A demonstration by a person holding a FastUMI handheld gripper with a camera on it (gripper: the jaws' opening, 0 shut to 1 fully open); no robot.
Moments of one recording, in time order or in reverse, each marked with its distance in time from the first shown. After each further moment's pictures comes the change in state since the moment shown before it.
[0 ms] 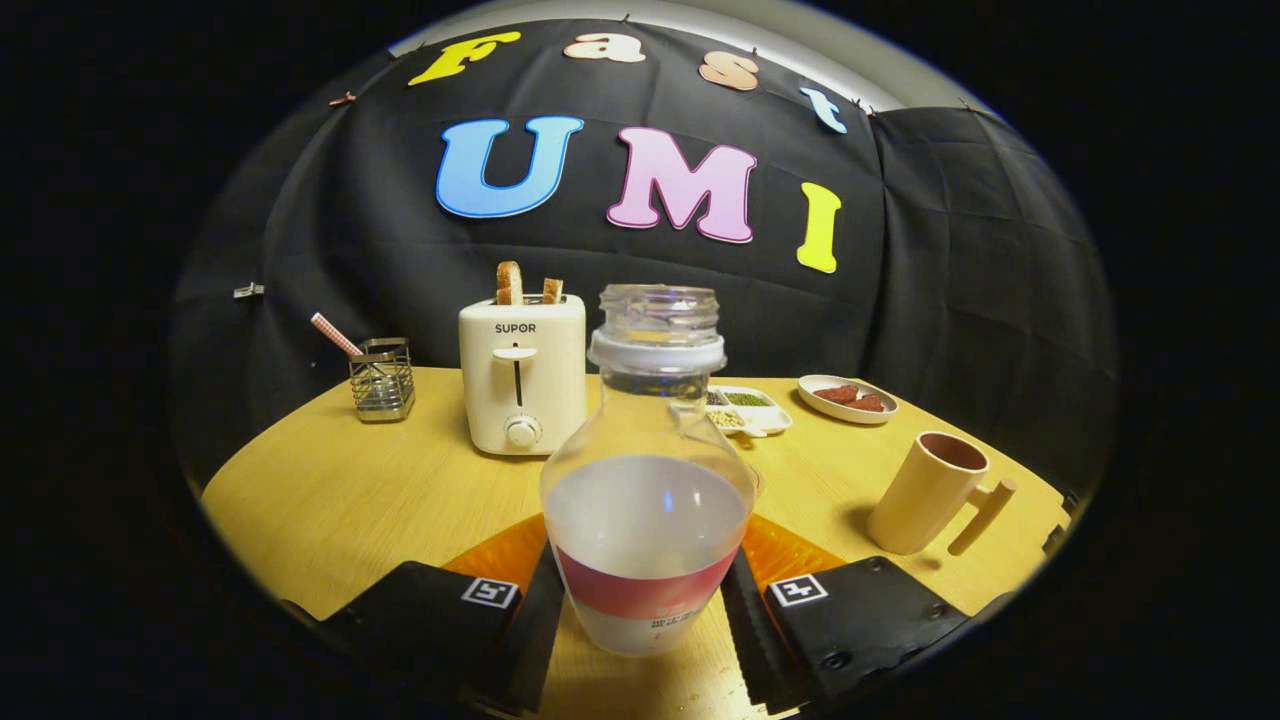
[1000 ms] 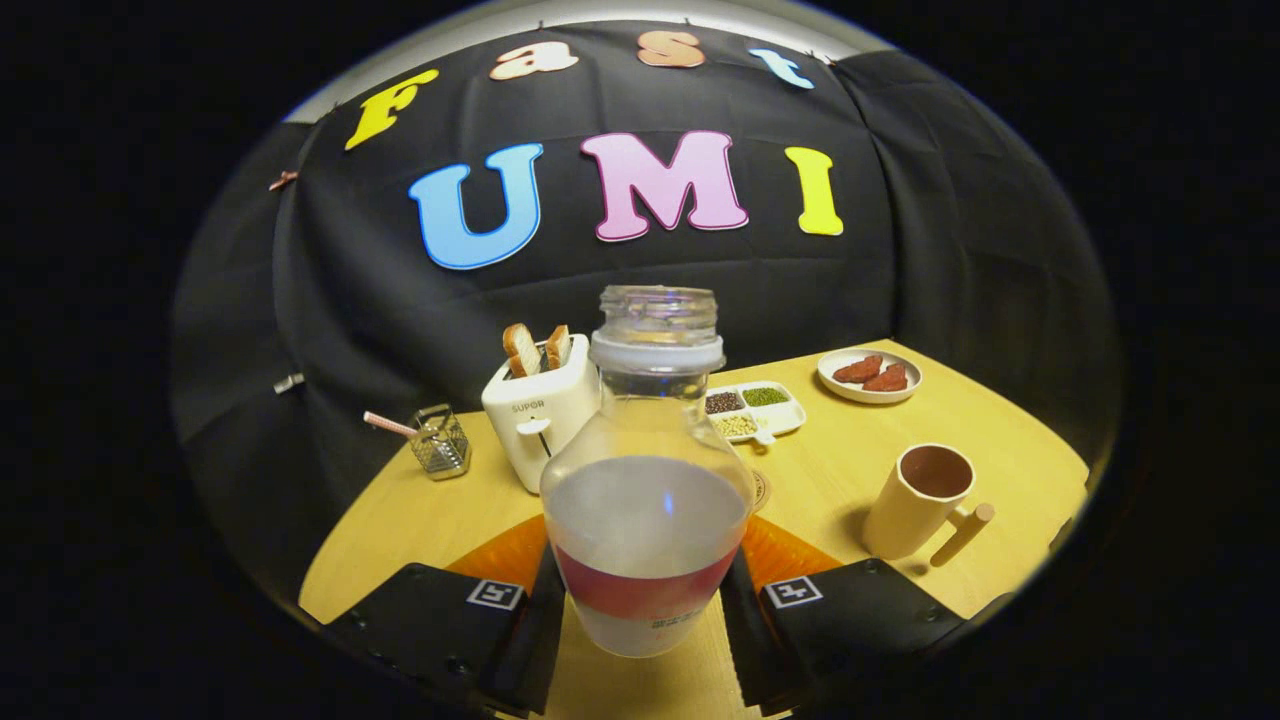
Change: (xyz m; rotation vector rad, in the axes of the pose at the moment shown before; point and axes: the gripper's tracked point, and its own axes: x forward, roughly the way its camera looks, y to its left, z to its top) arm -0.036 -0.045 0.071 0.315 0.104 0.160
